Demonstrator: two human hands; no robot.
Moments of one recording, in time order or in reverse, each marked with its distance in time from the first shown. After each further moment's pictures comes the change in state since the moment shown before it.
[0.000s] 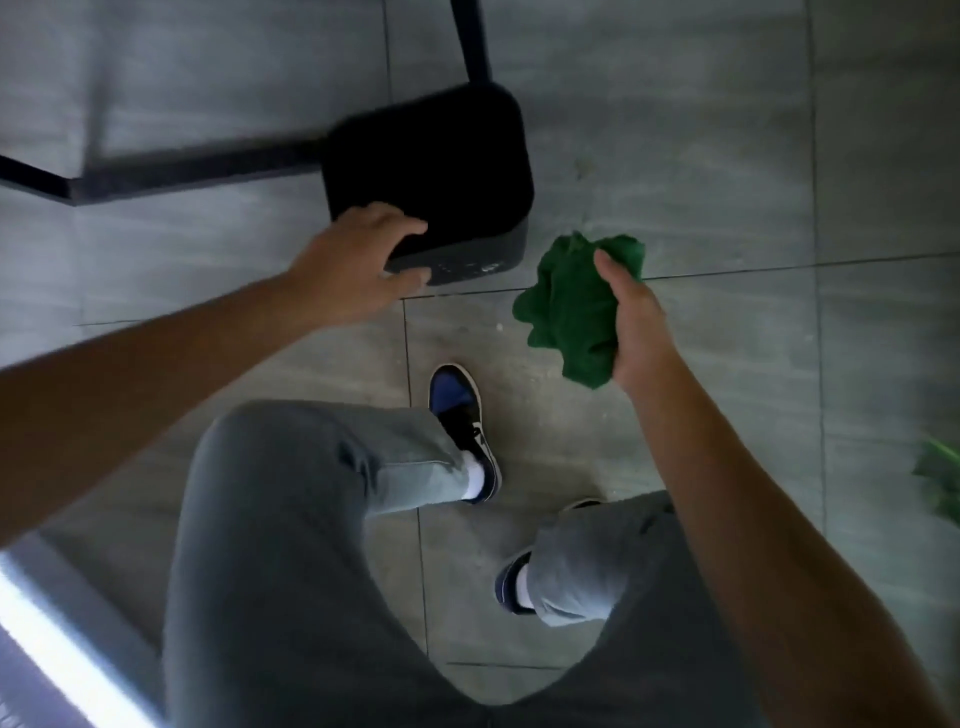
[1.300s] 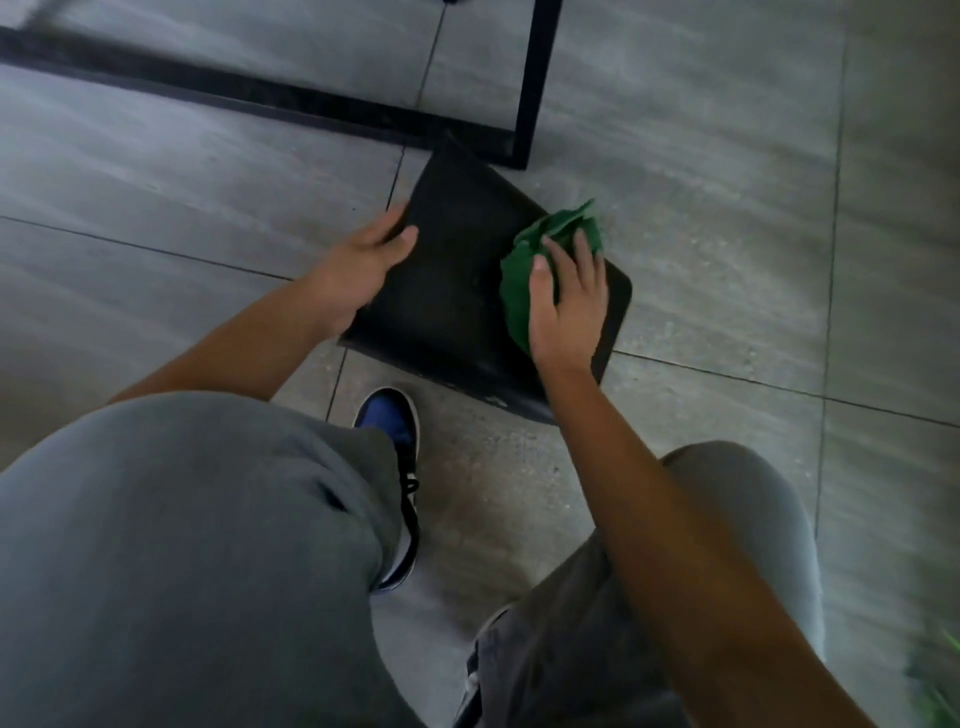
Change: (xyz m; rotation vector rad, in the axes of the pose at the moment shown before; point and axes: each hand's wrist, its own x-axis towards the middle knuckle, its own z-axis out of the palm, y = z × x) left_hand 0.078 -0.063 0.190 -1.275 0.305 -0.242; right_hand 0.165 0.095 0.021 -1.015 0.078 -0.910
